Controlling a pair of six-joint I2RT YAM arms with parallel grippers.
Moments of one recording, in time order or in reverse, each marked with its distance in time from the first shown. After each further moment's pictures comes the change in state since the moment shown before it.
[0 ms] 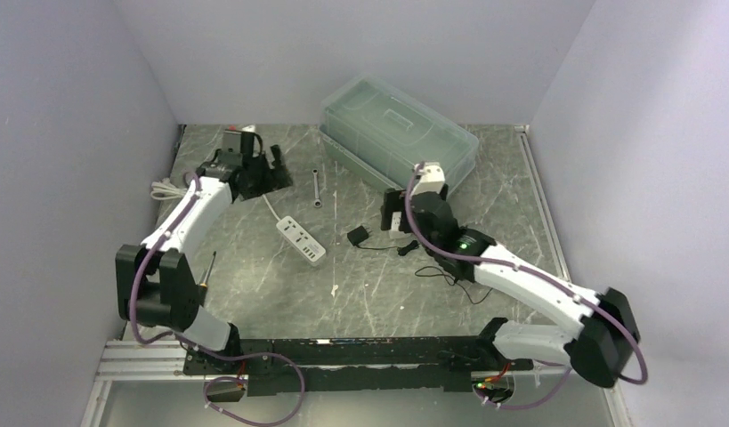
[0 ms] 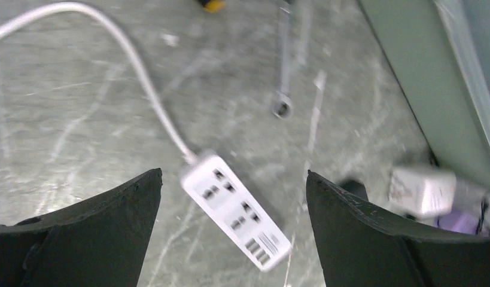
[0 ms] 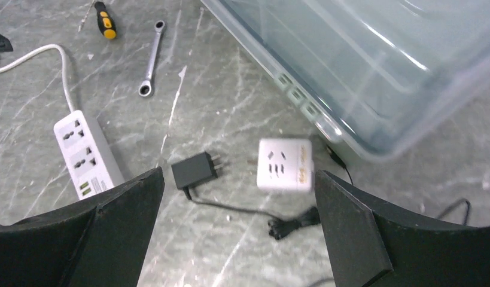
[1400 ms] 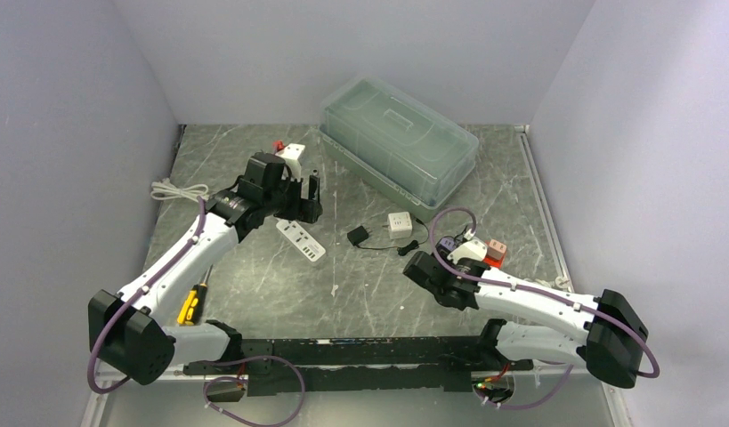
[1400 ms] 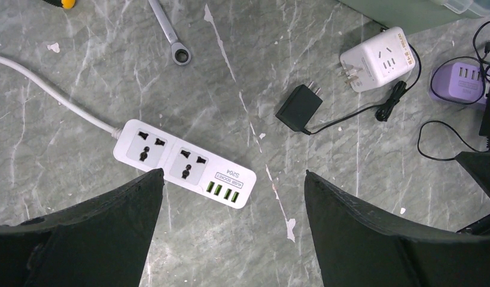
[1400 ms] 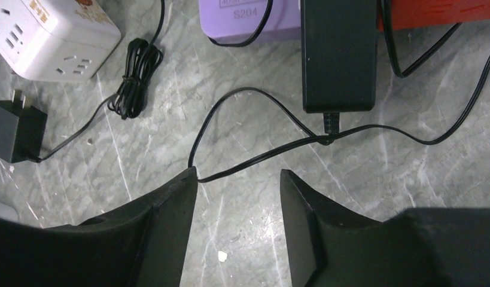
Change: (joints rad) left arm -0.354 -0.293 -0.133 -0.022 -0.010 0.237; right arm 0.185 -0.132 -0.223 -0.776 0.202 1.197
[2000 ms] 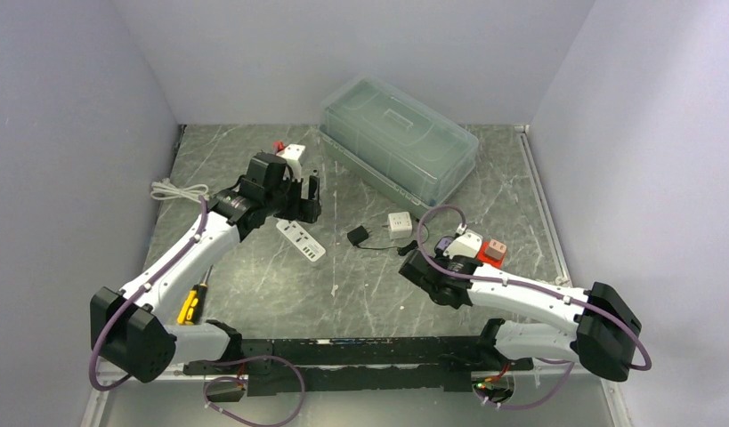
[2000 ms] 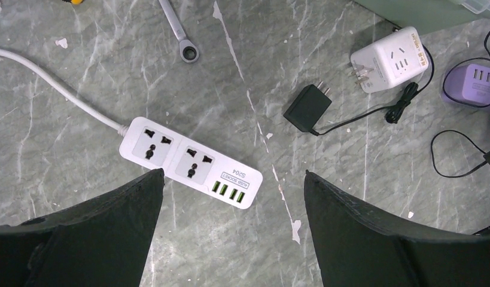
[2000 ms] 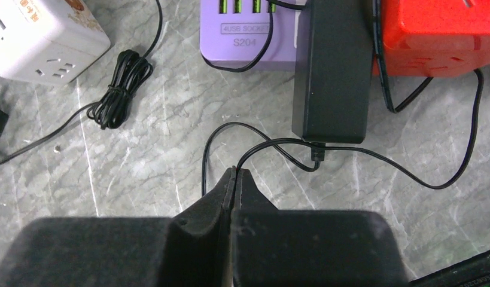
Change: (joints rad) left arm -0.002 0.011 0.000 -0.004 -0.026 0.000; right arm 0.000 0.061 0.019 -0.005 0.098 -0.108
